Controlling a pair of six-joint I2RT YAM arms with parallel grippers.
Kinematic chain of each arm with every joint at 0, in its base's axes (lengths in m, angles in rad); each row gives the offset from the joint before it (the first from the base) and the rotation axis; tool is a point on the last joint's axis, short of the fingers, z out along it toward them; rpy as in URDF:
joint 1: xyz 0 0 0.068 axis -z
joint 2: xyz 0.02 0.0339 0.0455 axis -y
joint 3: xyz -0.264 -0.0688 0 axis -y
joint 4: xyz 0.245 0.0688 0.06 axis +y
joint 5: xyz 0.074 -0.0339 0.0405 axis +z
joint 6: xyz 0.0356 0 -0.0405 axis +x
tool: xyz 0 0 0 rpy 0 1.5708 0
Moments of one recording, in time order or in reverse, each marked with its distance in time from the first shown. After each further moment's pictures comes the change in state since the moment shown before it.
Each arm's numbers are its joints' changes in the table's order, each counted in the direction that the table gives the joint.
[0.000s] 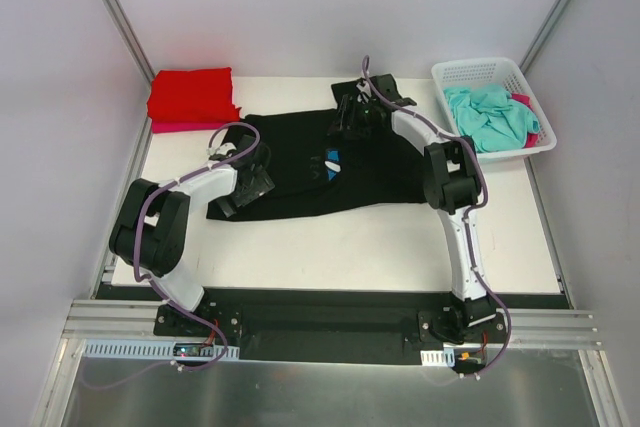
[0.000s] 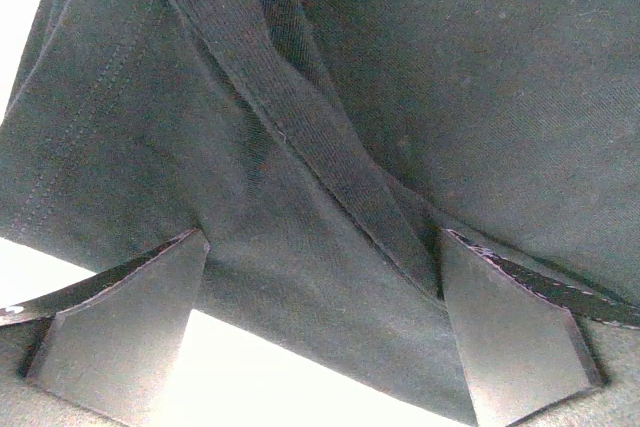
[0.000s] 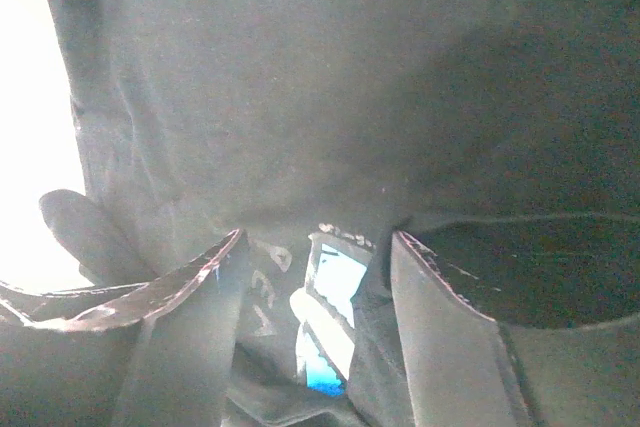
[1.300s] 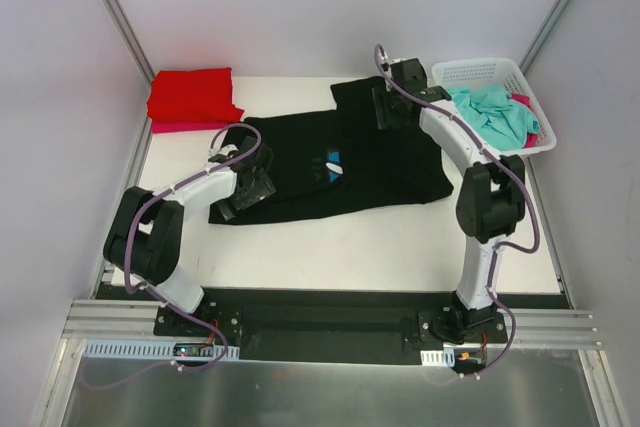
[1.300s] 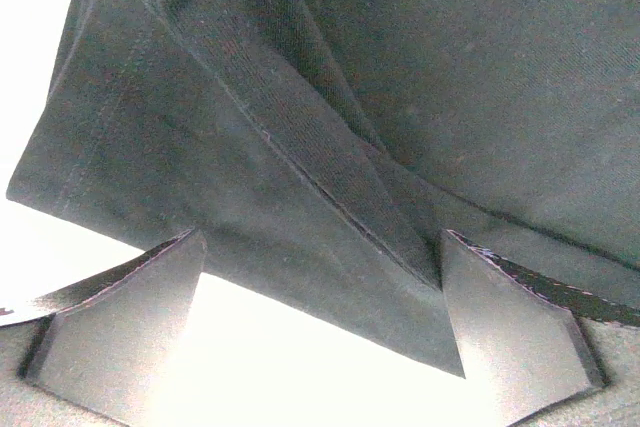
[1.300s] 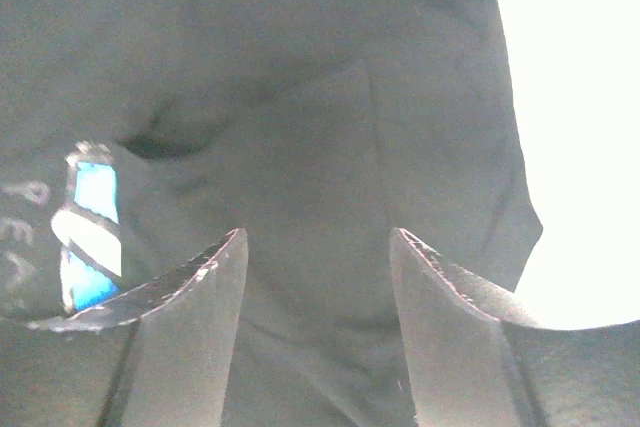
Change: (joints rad) left arm 0.039 0.046 0.005 0.086 0.016 0.004; right arm 0.003 0.357 -0.124 0.217 -0.580 -0.494
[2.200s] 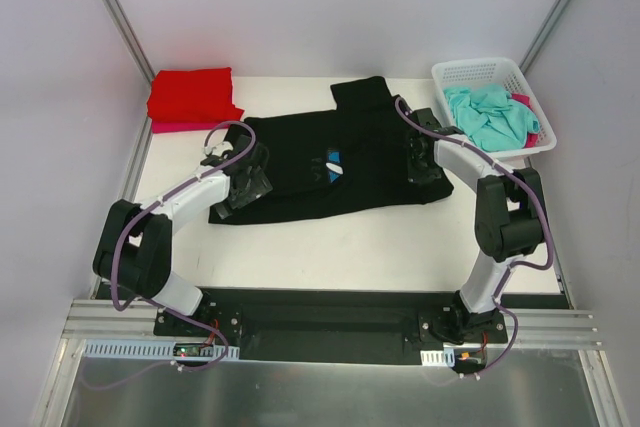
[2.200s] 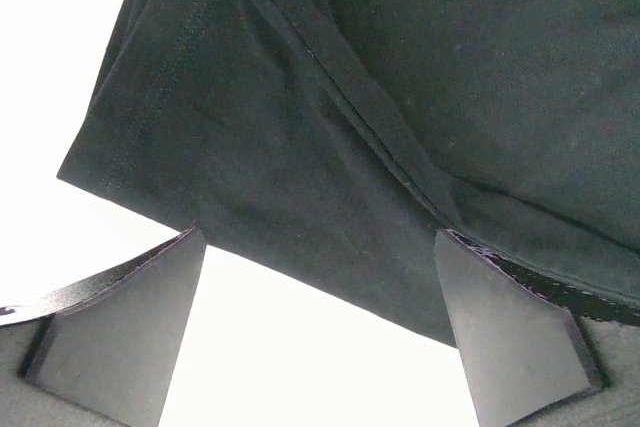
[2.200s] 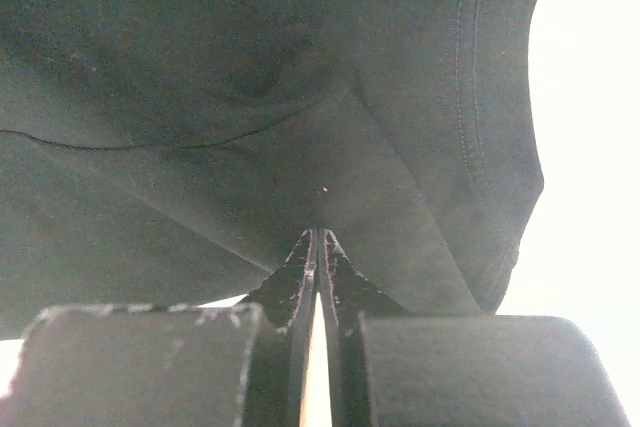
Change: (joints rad) left arm 0.000 0.108 -0.010 0.040 0.020 0.000; right arm 0.063 0.235 -0.564 0.069 -0.109 0.159
